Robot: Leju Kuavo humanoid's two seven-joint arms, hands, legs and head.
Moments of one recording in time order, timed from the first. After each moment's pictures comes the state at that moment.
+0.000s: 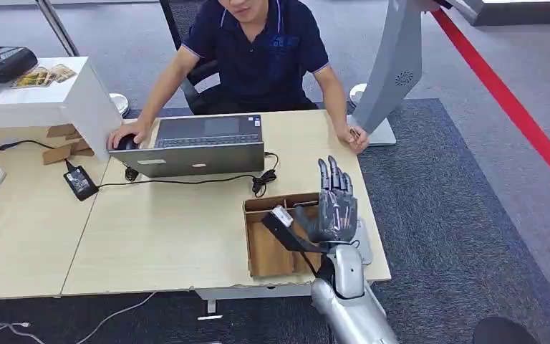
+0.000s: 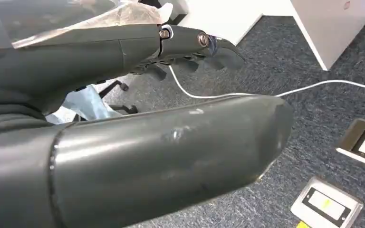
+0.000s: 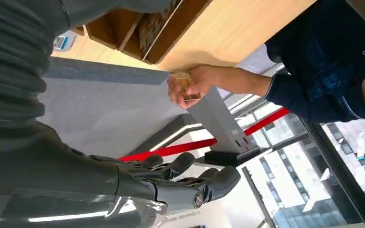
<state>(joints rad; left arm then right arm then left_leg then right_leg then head) -0.09 -0.12 -0.42 -0.24 -0.97 0.70 0.22 -0.33 0.18 0.29 -0.96 1.20 -0.70 0.04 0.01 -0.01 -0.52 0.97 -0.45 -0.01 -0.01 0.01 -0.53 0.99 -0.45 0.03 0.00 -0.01</state>
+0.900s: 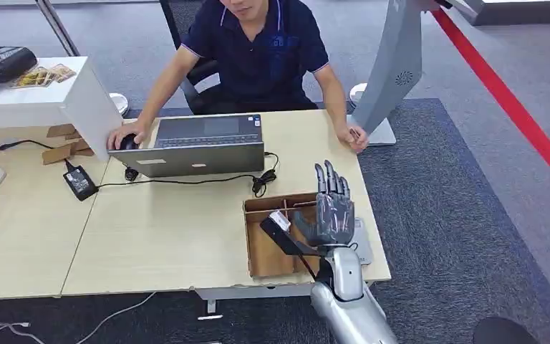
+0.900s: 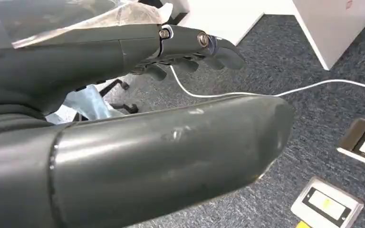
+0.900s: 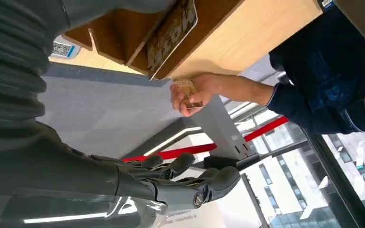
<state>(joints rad) -0.09 -0.12 -0.42 -0.24 -0.97 0.70 0.22 -0.33 0.17 0.32 -0.93 1.20 -0.70 0.05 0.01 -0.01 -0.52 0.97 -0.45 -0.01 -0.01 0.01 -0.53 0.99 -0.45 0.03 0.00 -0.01</state>
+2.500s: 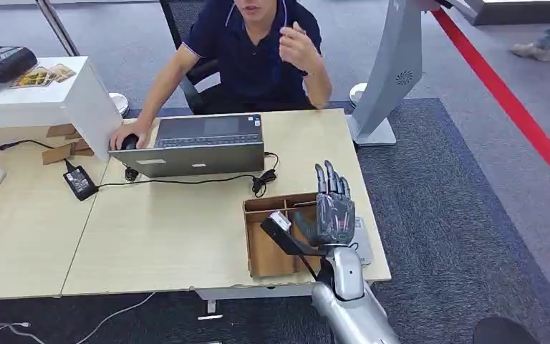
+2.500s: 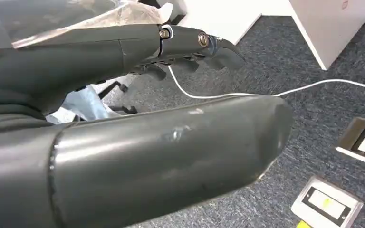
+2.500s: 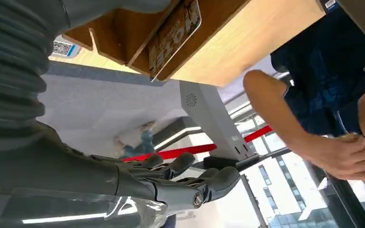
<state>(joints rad) -0.09 -0.12 -0.45 -0.24 -0.95 0.70 0.22 -0.33 0.16 0.33 -0.92 1.19 -0.70 0.06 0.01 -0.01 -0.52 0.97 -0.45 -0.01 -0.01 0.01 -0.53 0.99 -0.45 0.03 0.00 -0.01</state>
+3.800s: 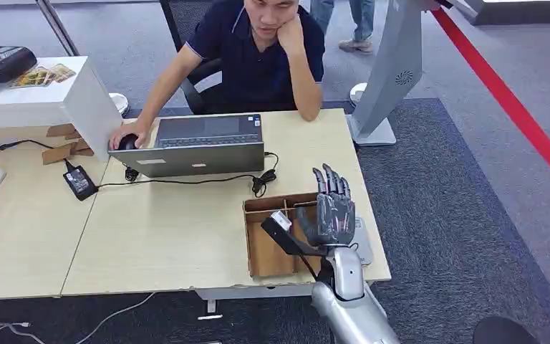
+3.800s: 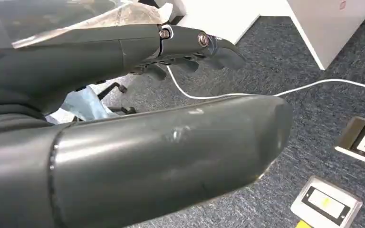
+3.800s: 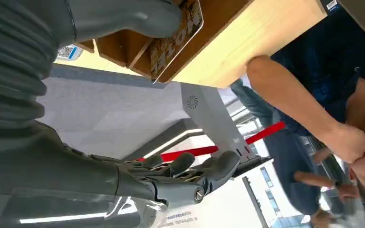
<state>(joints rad) -0.09 -0.12 -0.46 -0.24 -0.95 0.70 0.22 -0.33 0.16 0.33 -0.92 1.18 -0.70 0.06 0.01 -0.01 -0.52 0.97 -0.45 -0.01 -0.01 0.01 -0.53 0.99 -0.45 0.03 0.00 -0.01</state>
